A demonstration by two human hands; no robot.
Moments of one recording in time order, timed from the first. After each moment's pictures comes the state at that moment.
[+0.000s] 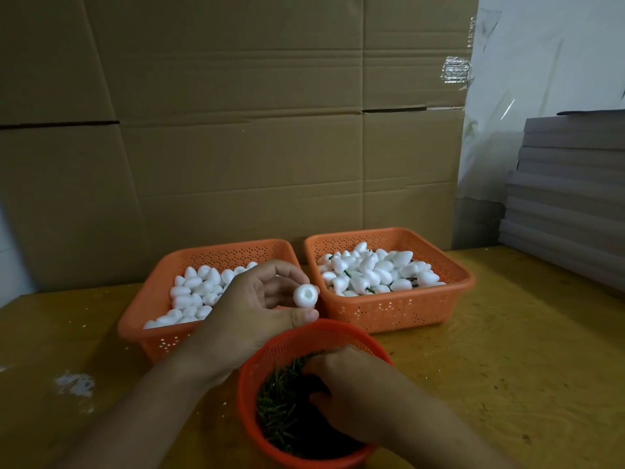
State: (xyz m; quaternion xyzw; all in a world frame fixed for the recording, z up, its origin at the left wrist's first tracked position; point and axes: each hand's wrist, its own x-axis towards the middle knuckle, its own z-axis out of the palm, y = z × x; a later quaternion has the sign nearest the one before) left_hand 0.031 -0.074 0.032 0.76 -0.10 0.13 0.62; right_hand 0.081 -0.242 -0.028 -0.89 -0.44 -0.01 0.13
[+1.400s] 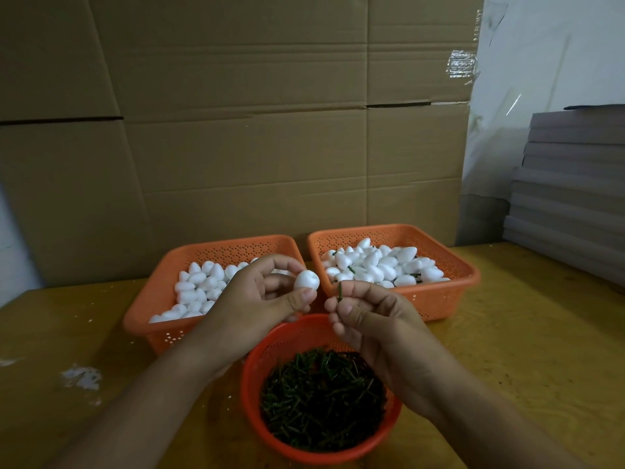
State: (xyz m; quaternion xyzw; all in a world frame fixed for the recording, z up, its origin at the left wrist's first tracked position) left_hand 0.034 -0.069 0.030 0.76 -0.06 0.13 0.63; right_hand 0.078 -0.258 0.006 -0.44 -0.20 0.23 0.84
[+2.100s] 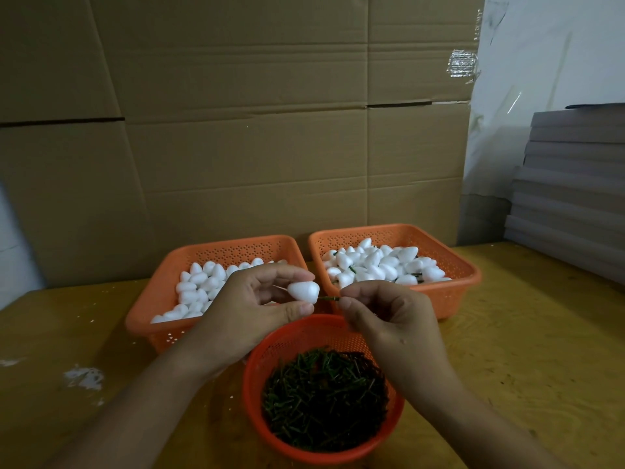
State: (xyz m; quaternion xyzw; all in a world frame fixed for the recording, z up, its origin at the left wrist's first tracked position) left_hand 0.026 -0.065 0.031 0.79 -0.09 0.16 0.58; right_hand 0.076 -0.257 0.000 -0.70 -0.26 -0.11 0.65
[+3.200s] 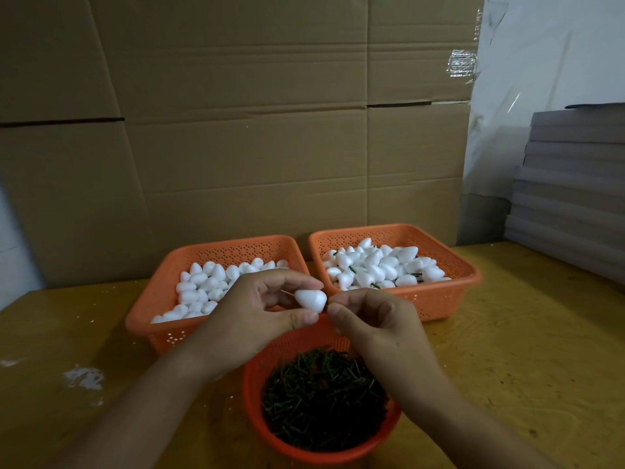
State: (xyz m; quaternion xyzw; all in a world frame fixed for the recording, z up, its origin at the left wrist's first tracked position) left_hand 0.025 -0.067 0.031 0.81 -0.11 0.13 0.56; right_hand 0.066 -0.251 0.002 -0.69 -0.26 -0.02 0.67
